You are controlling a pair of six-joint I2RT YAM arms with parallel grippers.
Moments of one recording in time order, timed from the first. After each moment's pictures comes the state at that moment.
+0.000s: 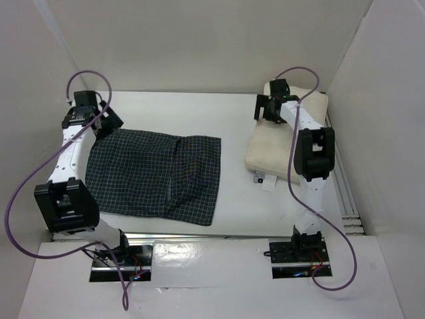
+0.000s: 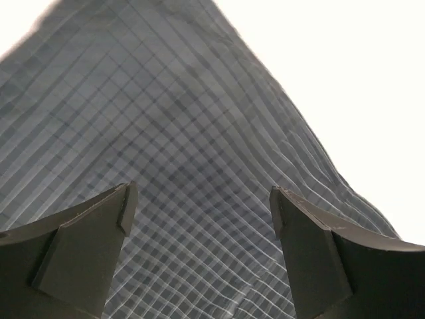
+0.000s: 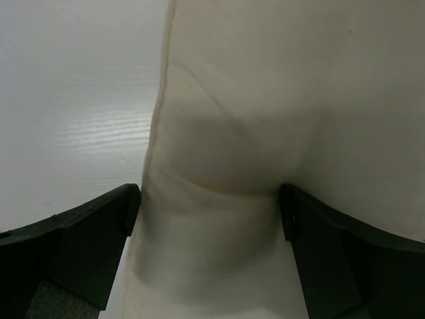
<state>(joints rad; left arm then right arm) 0.22 1.52 1.40 -0.72 -0.16 -0.57 0.10 2.17 1.86 -0.54 0.07 0.24</state>
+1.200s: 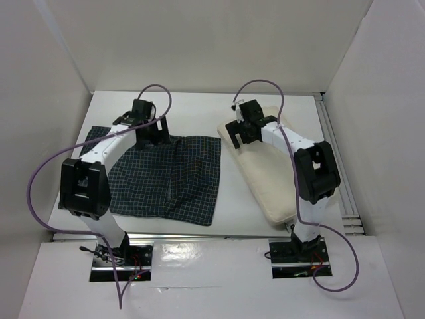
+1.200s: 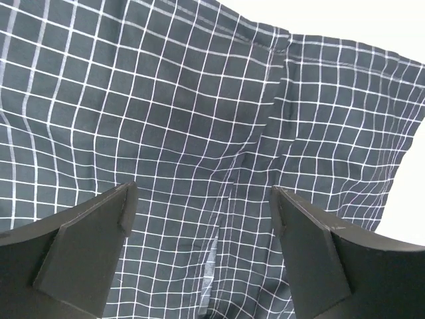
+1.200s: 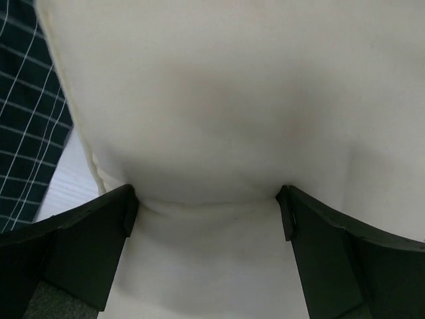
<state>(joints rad) -0.17 1.71 1.33 -0.60 0.00 -0.41 0.39 1.88 1.40 -0.43 0.11 -0.09</state>
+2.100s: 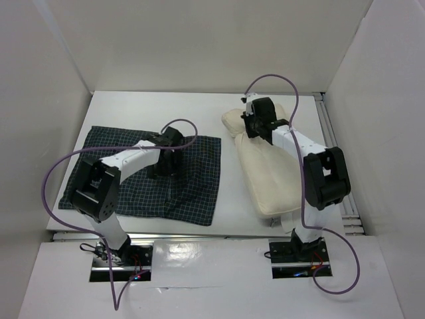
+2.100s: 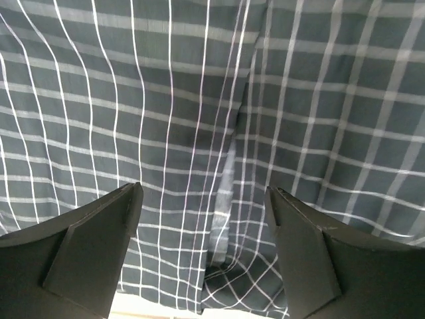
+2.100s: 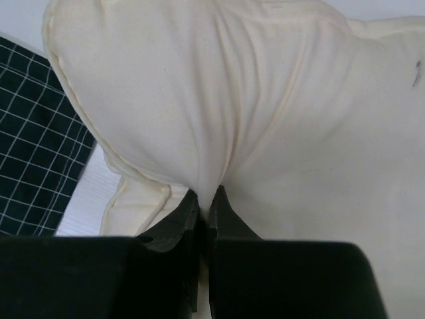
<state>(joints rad) -0.42 1.71 1.15 -0.74 -0.21 -0.50 0.31 1.80 1.29 -0.19 0.01 -0.10</state>
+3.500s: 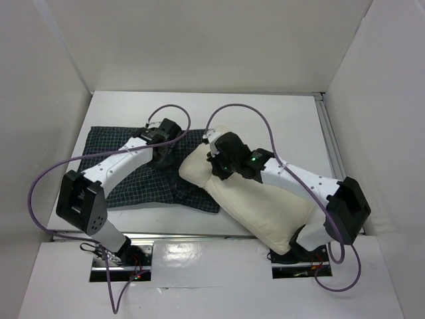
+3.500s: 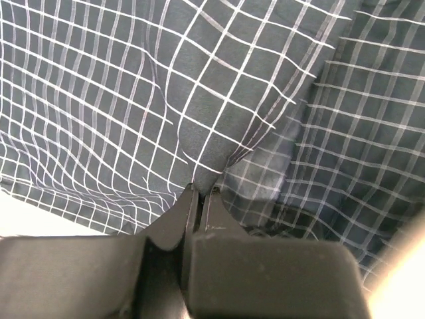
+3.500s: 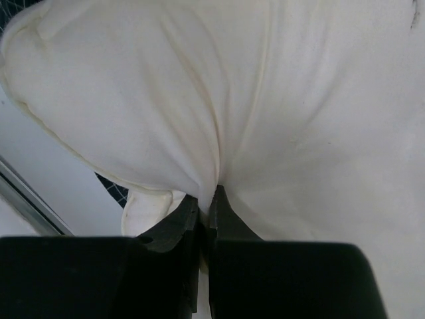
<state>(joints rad) -0.47 1.58 1.26 -0.96 -0.44 -0.69 0.81 1.45 1.10 -0.42 -0.02 0.08</state>
